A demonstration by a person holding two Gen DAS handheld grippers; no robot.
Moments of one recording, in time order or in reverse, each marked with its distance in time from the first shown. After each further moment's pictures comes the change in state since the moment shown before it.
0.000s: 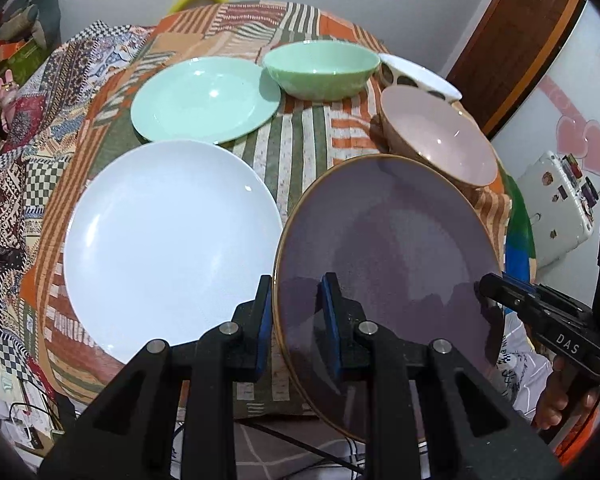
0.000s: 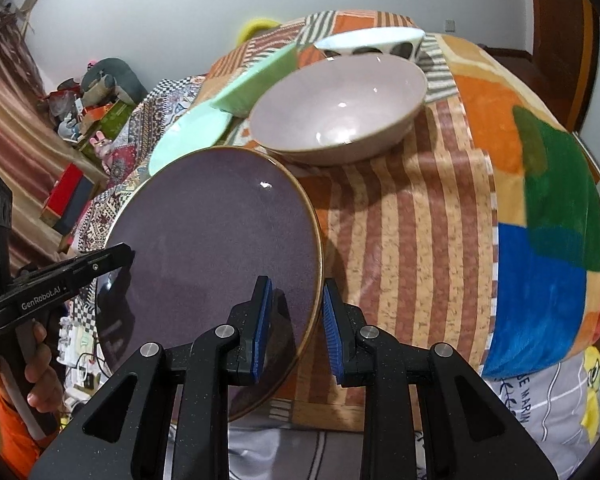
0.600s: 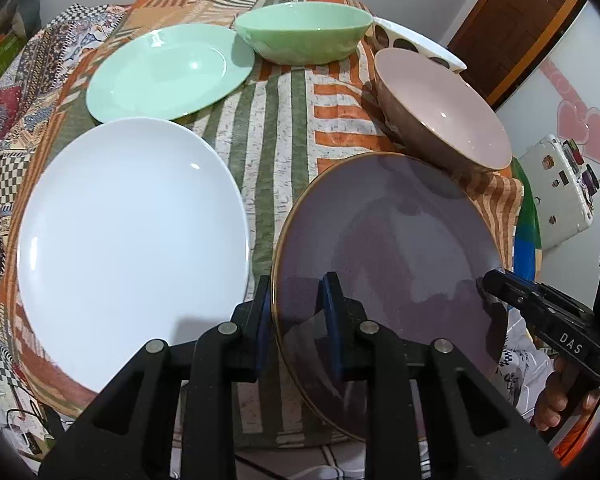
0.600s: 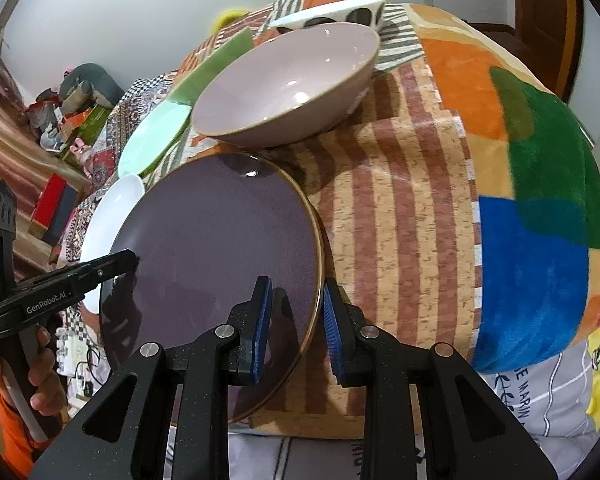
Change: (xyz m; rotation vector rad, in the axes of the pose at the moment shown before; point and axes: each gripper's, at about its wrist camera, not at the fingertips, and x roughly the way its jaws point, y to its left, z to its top) left arm 0.044 -0.013 0.011 0.014 0.096 -0.036; right arm 0.005 -0.025 0.001 0.075 0.037 -0.035
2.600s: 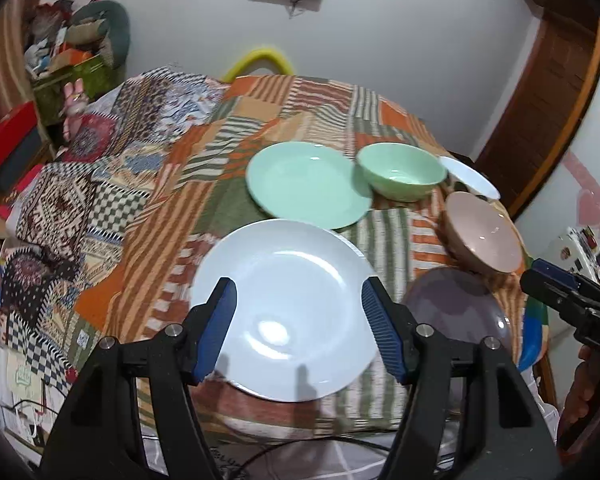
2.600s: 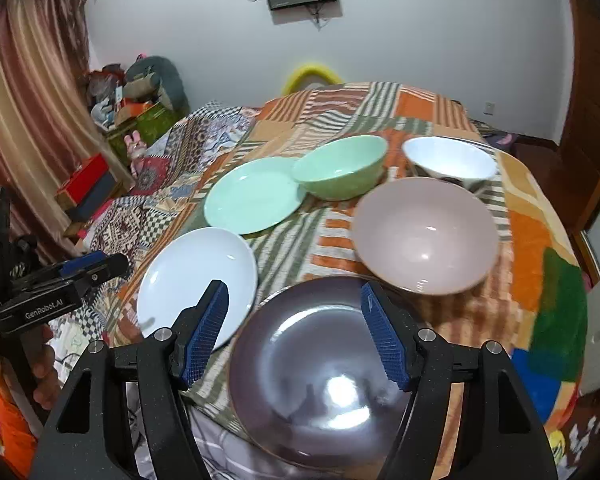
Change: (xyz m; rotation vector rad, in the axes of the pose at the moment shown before) left arm -0.128 0.103 -0.028 -0.150 -0.373 0.131; right arm -0.029 0.133 0.037 -0.327 -0.196 0.026
